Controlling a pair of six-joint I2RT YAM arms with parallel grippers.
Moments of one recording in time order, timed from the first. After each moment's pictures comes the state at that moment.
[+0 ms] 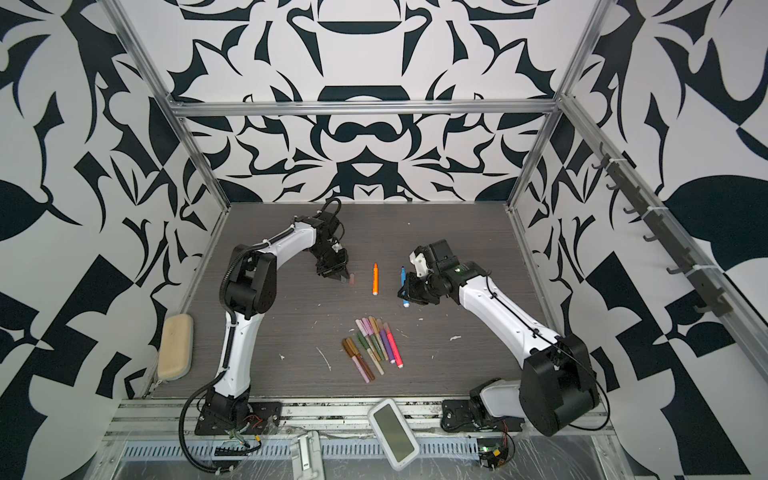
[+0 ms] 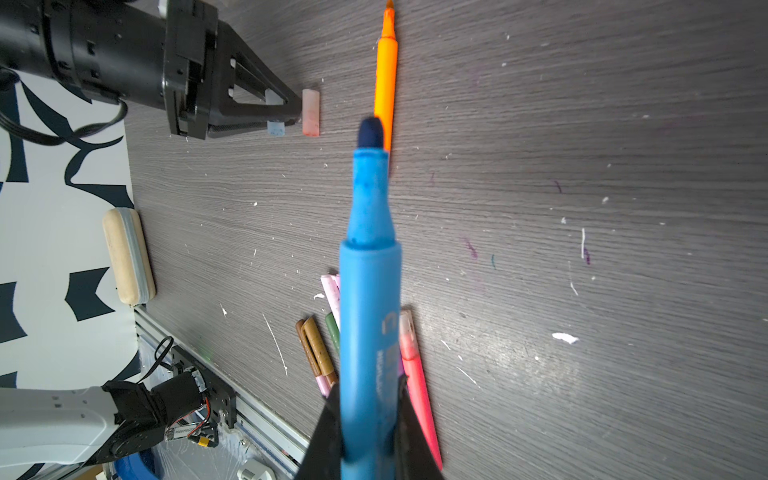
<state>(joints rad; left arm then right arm) -0.42 2.32 1.88 -1.05 0.44 -0.53 0.41 1.34 0.99 -0.69 -0.44 0.54</state>
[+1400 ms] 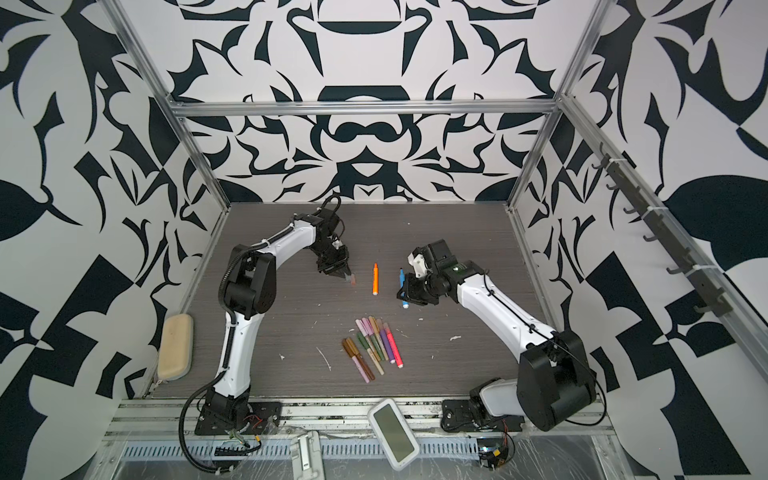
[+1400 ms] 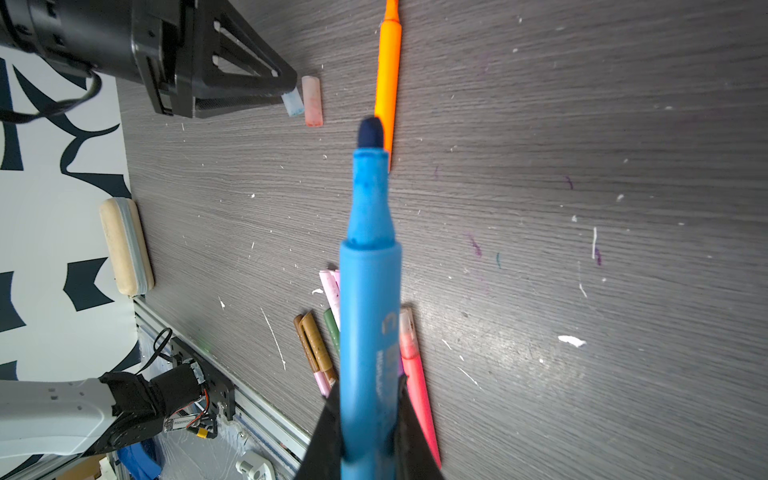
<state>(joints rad) -0.42 2.32 1.90 -1.04 0.46 -0.55 0.41 1.36 0.99 -0.69 -0.47 0.52</state>
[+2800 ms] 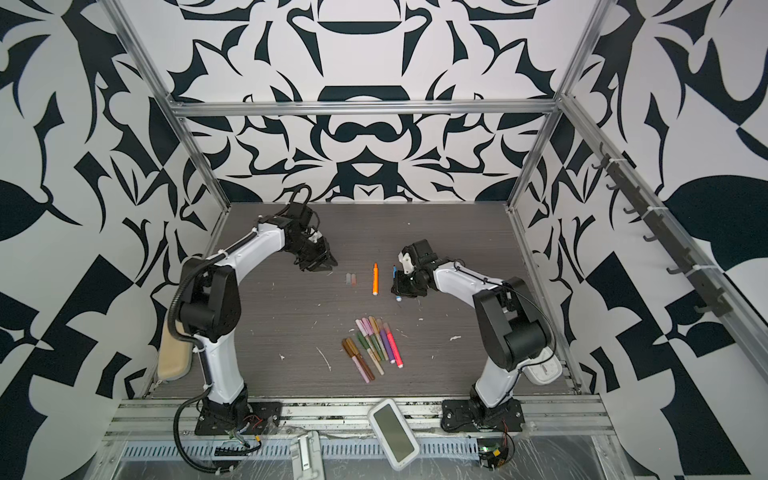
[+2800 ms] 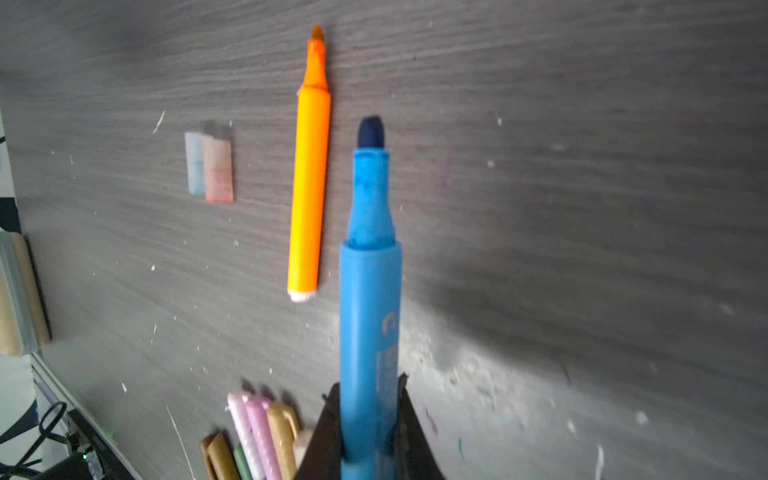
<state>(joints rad) -0.32 1.93 1.55 -0.87 0.52 -0.66 0.40 1.75 1.06 -0.39 -0.40 0.44</state>
